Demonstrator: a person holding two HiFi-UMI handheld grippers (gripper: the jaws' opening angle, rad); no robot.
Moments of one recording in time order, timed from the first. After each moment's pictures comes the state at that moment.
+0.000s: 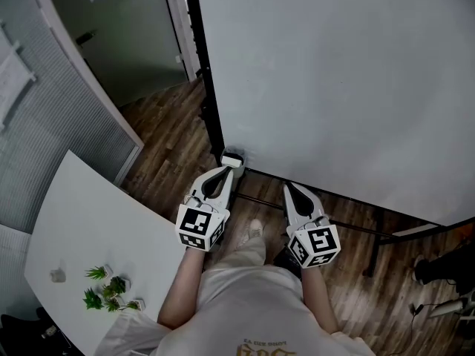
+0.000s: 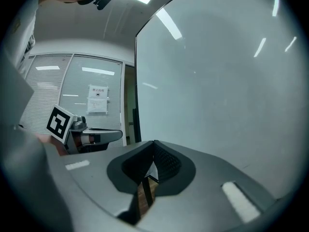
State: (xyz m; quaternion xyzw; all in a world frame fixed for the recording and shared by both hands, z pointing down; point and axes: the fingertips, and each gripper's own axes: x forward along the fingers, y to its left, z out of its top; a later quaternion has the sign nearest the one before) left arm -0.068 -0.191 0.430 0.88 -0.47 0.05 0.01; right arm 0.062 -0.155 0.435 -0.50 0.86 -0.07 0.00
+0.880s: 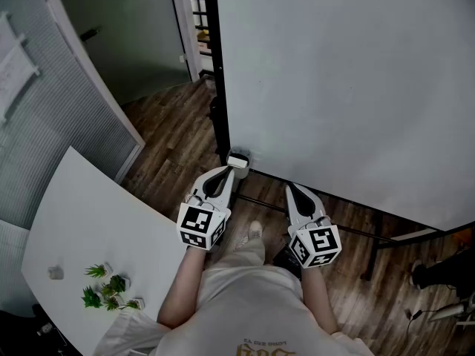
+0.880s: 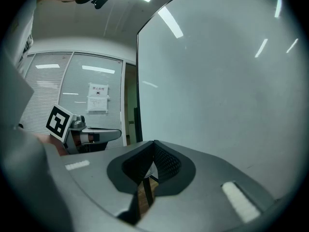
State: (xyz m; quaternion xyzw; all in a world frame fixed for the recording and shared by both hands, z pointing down) left arm -0.083 -0.192 0.430 0.88 -0.47 0.05 0.02; right arm 0.051 -0.156 0.434 -0.50 0.86 -0.07 -0.01
